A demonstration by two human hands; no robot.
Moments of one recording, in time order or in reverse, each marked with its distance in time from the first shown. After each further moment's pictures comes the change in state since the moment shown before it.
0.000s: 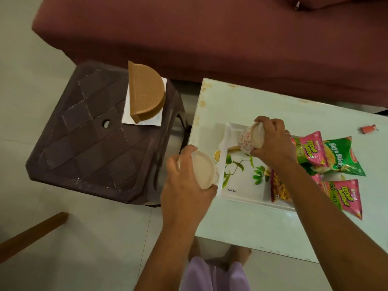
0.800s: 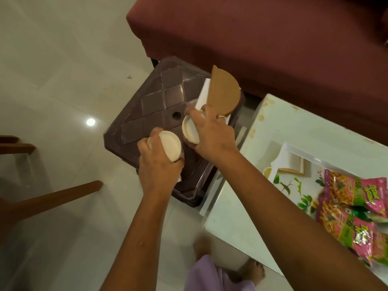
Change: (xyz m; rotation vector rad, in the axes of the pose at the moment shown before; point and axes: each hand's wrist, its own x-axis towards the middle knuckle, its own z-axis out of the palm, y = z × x) left_hand 0.045 -0.133 -0.093 0.118 0.370 -0.311; right_hand -0.041 -0.282 0.032 -0.107 -0.046 -0.628
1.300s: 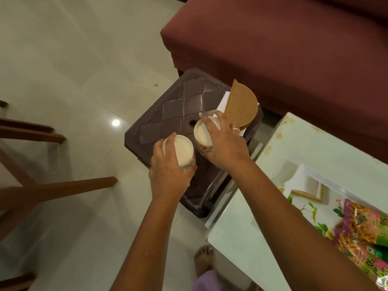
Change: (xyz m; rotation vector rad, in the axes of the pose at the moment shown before) left_hand -0.011 0.002 0.000 -0.029 0.051 -0.035; right_hand 0.002 0.011 -0.004 0.050 -0.100 -0.098
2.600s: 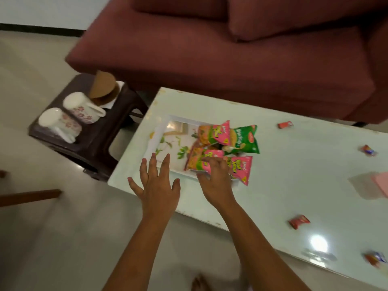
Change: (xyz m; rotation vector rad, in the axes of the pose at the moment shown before) left_hand -0.397 0.194 0.120 0.283 -0.086 0.323; right_hand -0.444 0.250 0.007 0.730 0.343 0.452
